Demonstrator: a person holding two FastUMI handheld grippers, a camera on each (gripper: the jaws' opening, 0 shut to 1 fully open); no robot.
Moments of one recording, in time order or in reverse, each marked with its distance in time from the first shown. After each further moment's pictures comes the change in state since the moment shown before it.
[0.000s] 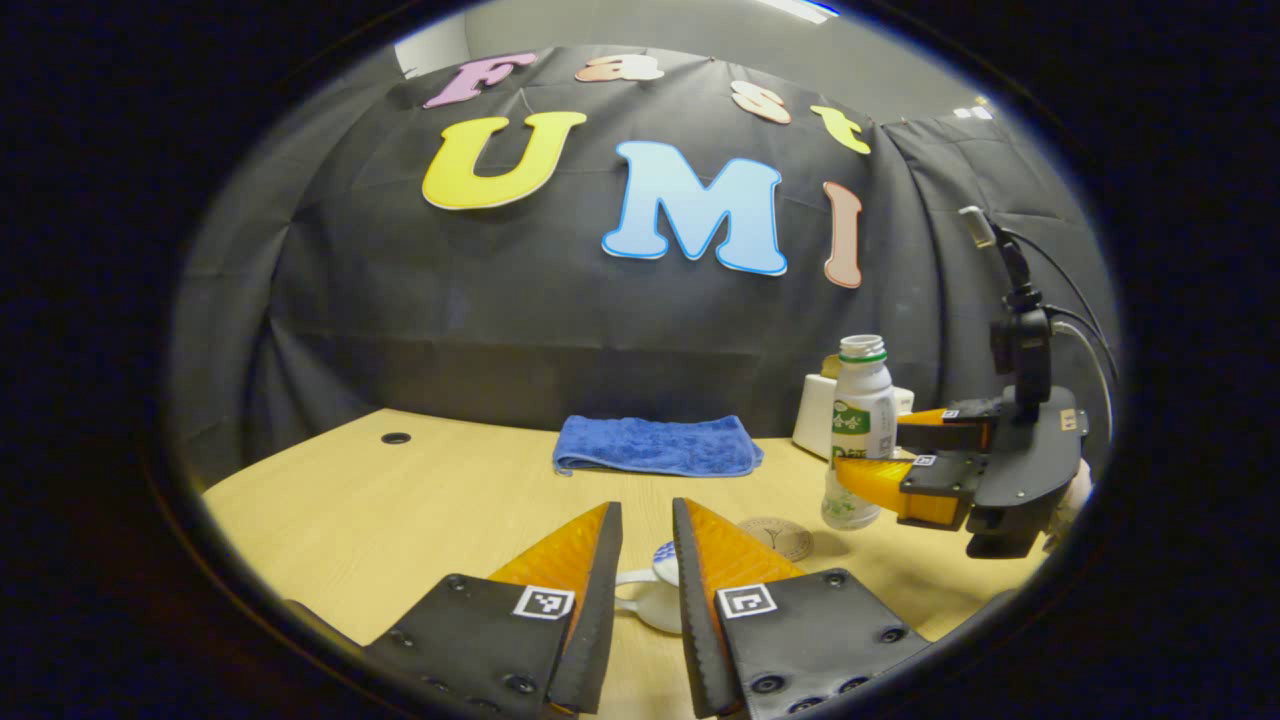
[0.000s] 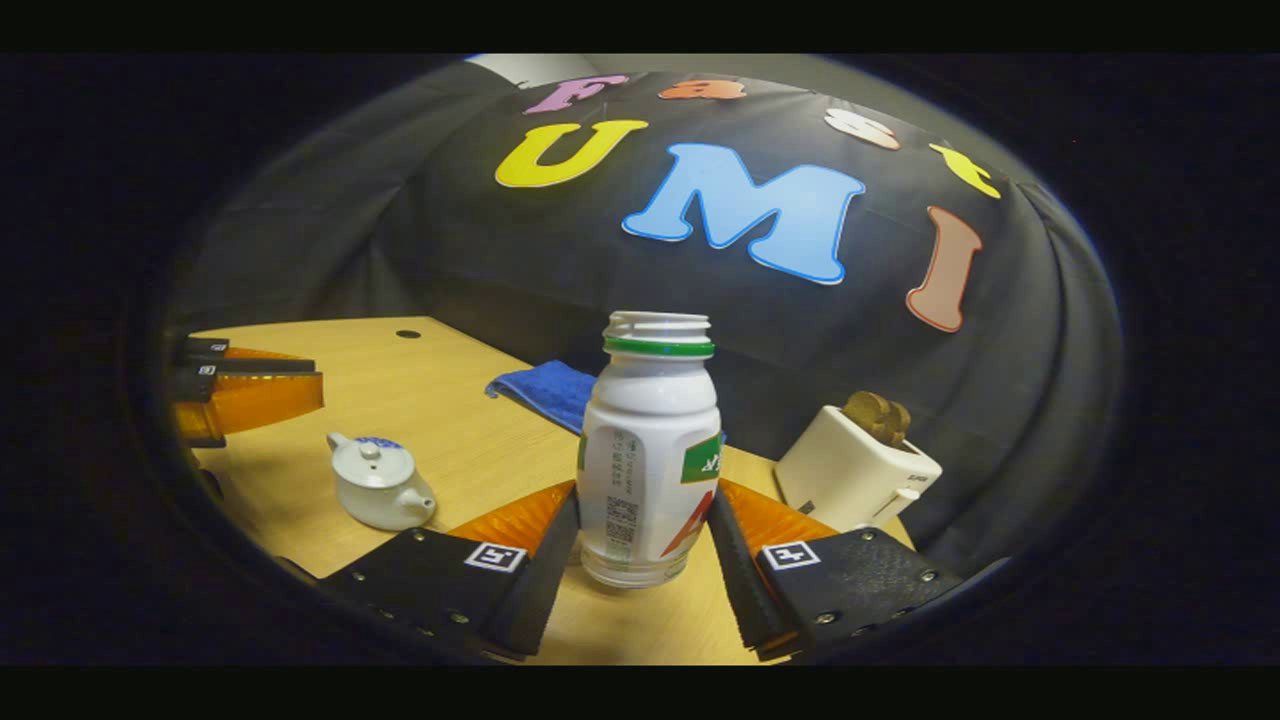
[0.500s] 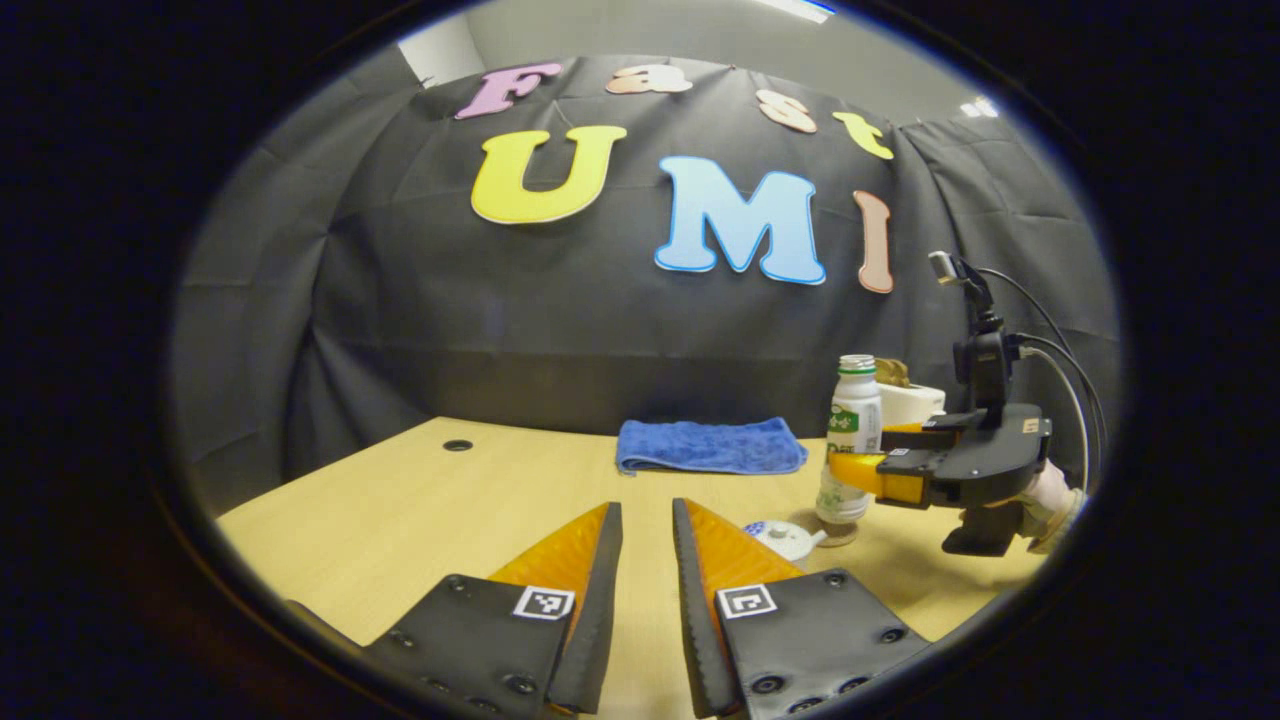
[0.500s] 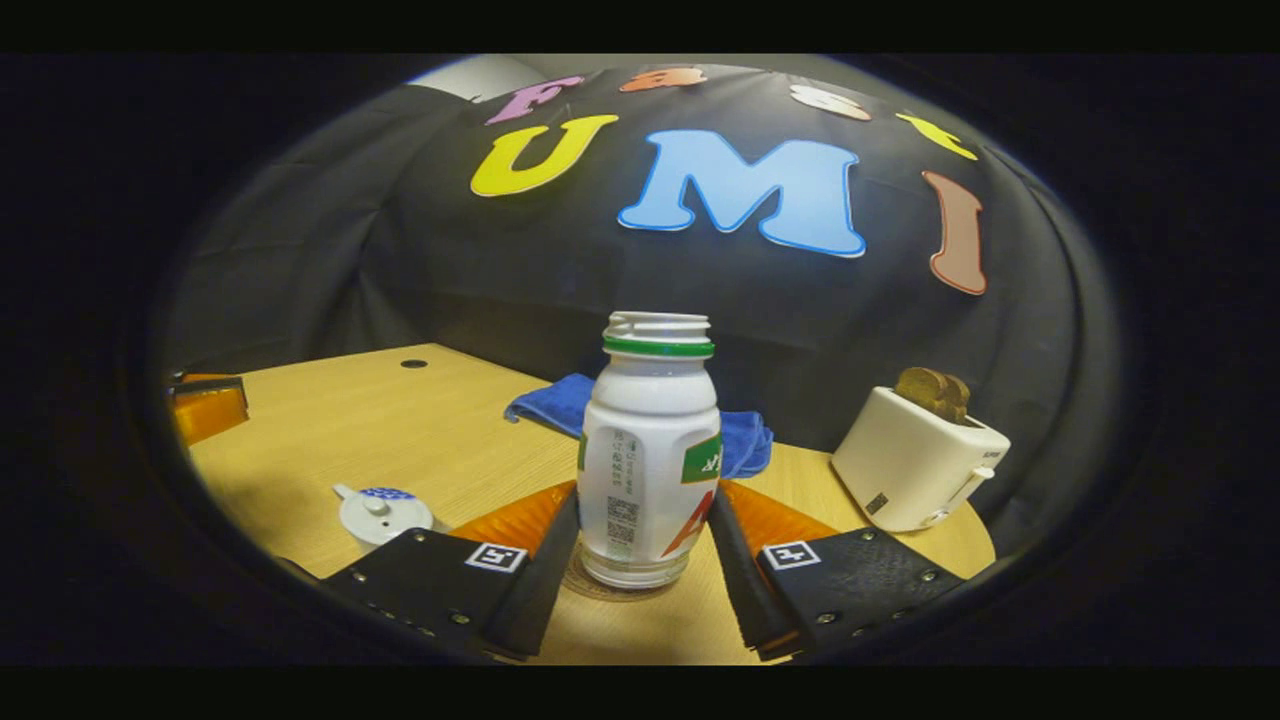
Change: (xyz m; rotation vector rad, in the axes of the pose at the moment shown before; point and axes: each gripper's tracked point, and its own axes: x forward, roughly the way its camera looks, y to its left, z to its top) left arm -0.038 0.061 0.001 0.018 -0.007 0.107; right arm 0.040 0.024 0.004 0.114 -0.012 0.041
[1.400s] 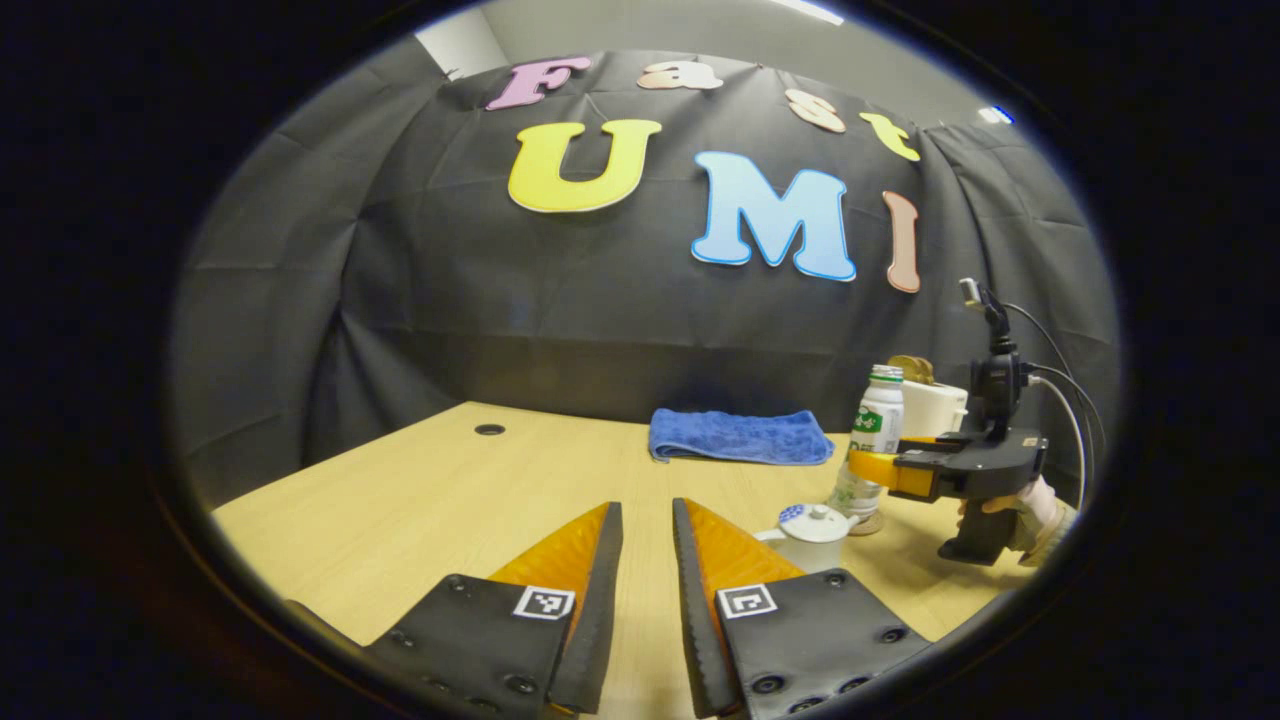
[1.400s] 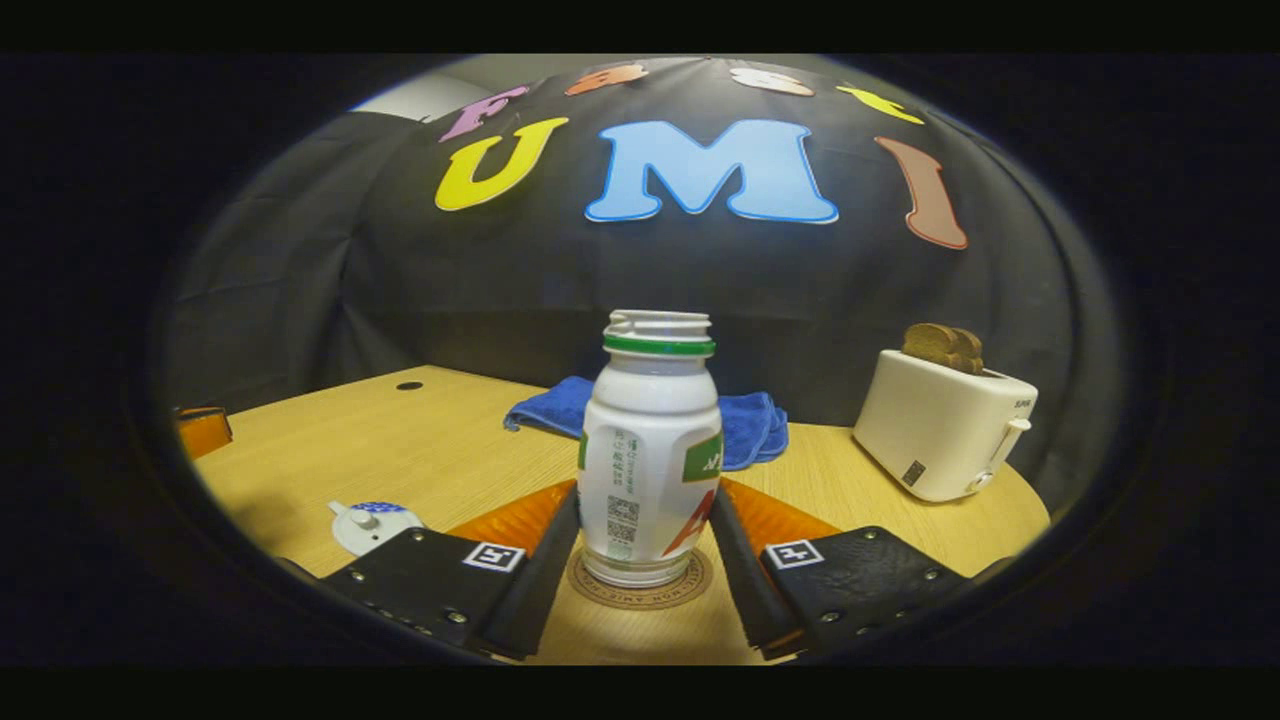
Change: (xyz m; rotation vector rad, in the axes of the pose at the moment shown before) left arm -0.006 0.021 -0.016 -0.039 0.023 0.044; right arm 0.015 0.003 -0.018 0.137 -0.009 0.013
